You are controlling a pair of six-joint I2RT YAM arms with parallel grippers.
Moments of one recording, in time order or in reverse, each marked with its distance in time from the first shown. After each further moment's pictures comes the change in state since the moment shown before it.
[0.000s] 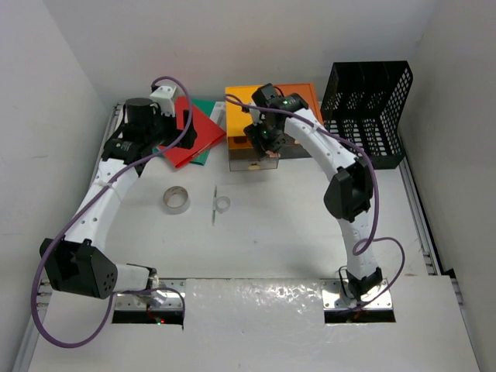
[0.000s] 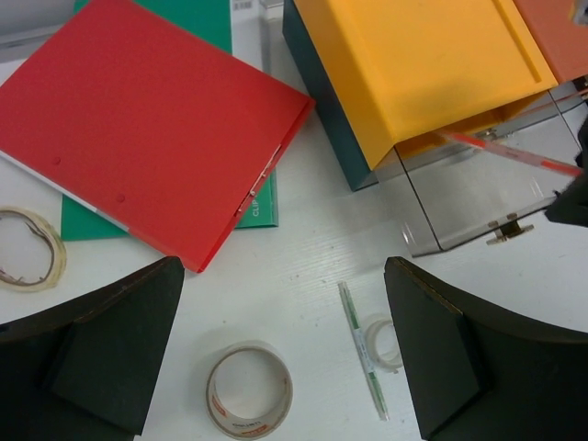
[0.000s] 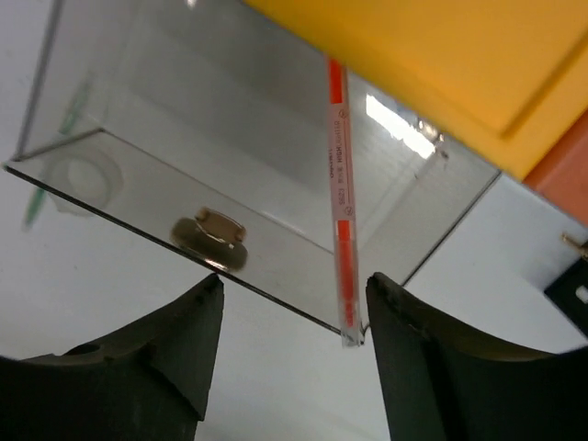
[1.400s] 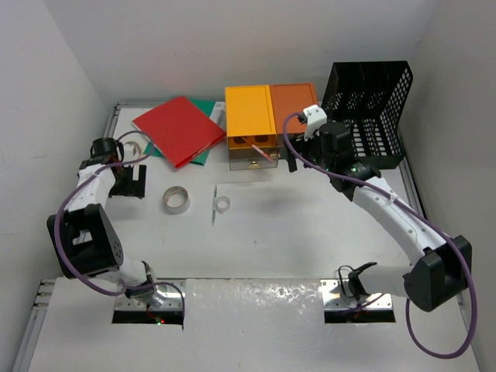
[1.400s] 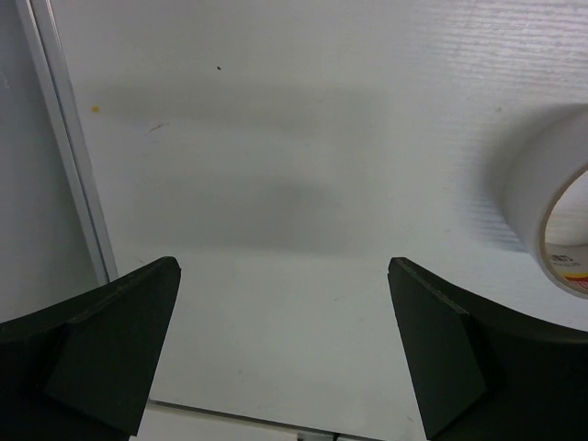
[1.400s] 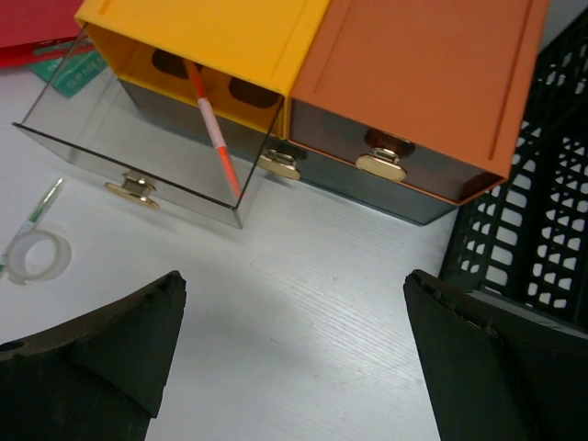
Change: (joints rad) left arm 0.456 0.143 -0.262 -0.261 -0.203 0.291; right arm -0.102 -0.932 -1.160 0.954 0.086 -0.020
